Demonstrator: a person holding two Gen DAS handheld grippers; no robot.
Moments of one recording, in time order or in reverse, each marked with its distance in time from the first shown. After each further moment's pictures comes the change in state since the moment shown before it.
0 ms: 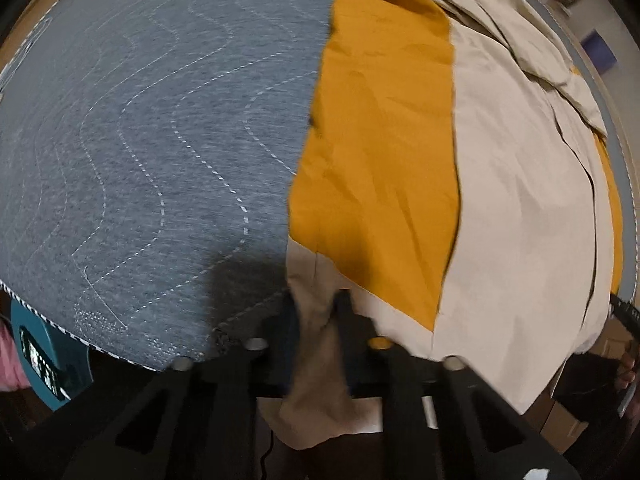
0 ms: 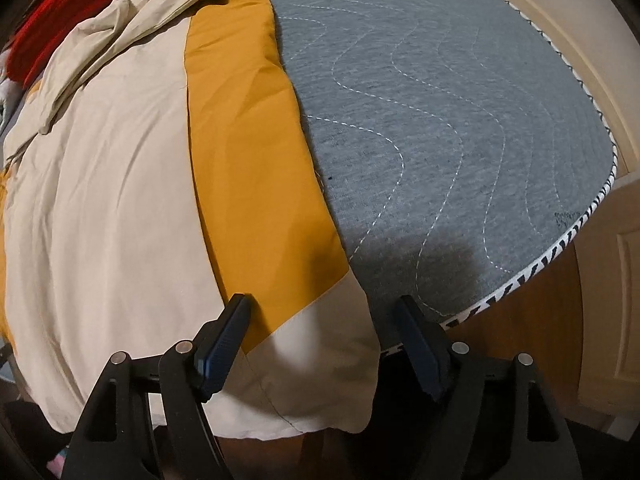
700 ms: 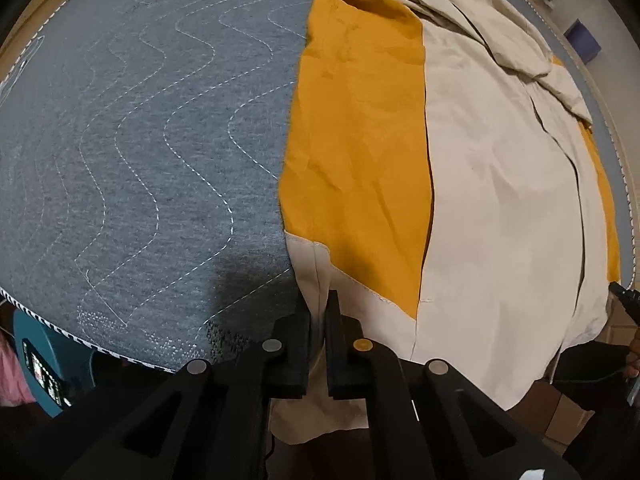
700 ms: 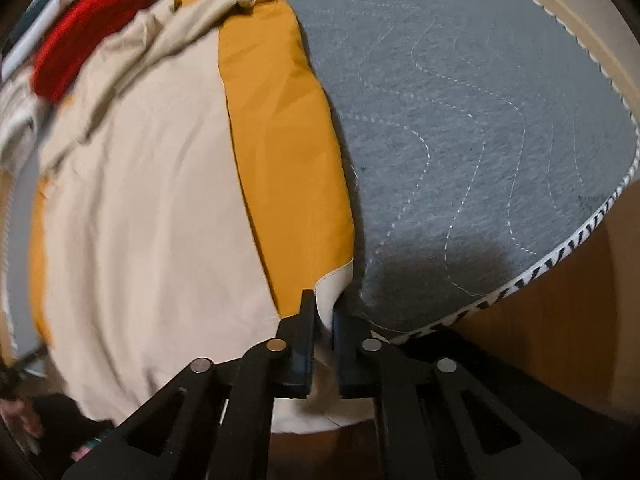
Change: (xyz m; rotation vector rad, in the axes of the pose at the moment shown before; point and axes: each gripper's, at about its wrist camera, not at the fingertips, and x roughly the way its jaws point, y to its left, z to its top) left arm -0.007 -0.021 -0.014 0.023 -0.035 -0.009; right arm -0.014 -0.006 -0.009 0.039 -0.016 0.178
